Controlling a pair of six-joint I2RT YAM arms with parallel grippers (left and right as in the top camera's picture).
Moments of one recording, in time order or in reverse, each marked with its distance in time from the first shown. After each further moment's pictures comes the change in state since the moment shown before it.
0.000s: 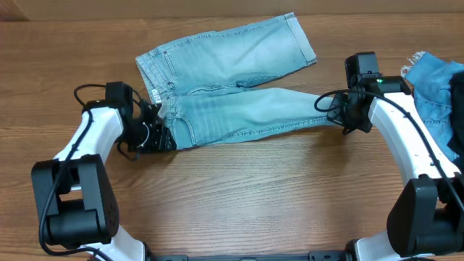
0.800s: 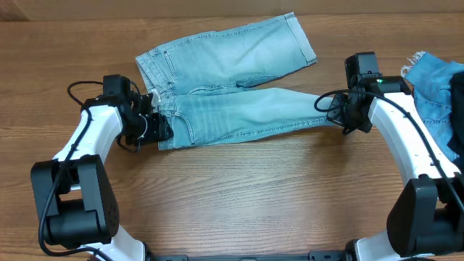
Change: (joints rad) left arm 0.000 0.000 0.029 0.095 -0.051 -0.175; right arm 0.000 0.000 0.000 -0.002 -0.004 0.000
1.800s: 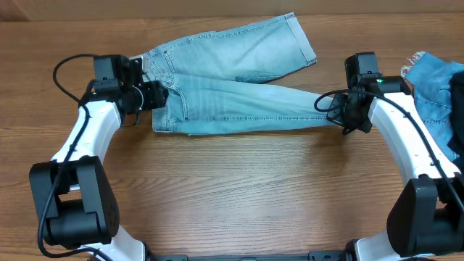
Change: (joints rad) left arm -0.002 -0.003 0.060 0.385 -0.016 -0.112; right arm 0.000 0.000 0.000 -0.001 -0.001 0.000
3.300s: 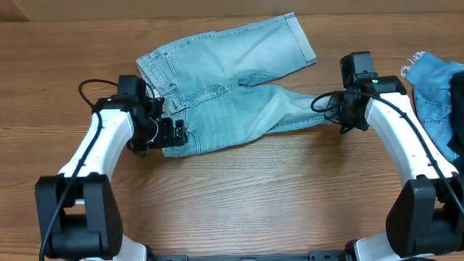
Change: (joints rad) left arm -0.108 -0.085 -0.073 -0.459 -0.060 0.045; right arm 0.026 0.000 0.000 0.025 0.032 0.000
